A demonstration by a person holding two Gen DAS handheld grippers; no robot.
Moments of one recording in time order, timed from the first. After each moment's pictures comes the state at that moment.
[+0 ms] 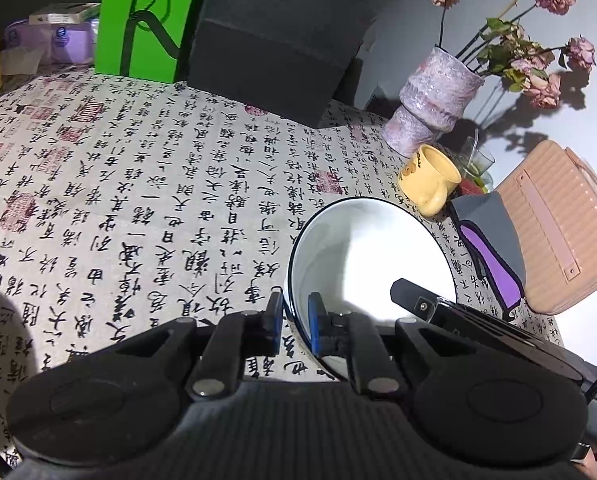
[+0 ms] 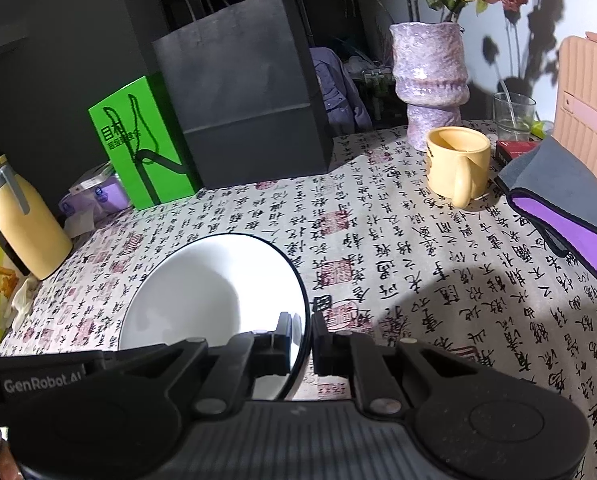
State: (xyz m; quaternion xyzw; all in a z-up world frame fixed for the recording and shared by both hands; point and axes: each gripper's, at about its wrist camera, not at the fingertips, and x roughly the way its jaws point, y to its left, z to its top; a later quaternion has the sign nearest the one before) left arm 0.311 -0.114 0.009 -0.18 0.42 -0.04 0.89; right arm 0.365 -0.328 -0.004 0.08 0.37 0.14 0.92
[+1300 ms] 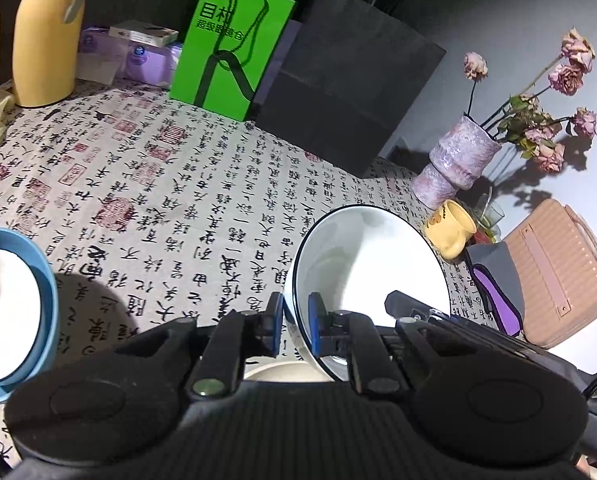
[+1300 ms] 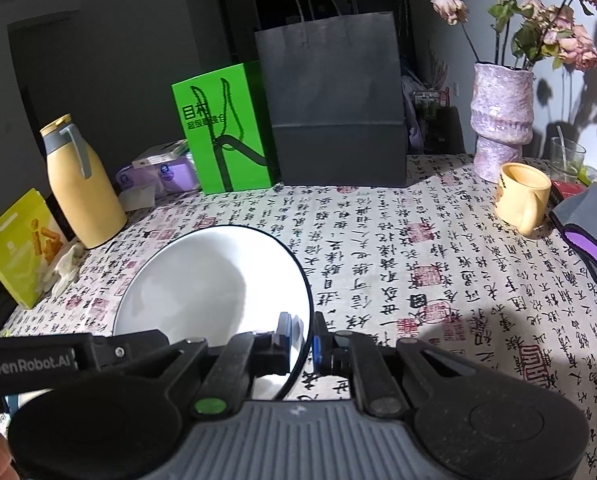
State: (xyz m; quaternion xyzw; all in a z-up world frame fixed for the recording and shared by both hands) left arm 0.235 -0.025 0.035 -0.22 0.36 0.00 0.91; right arm 0.307 -0.238 0.025 0.03 0.34 0.19 0.92
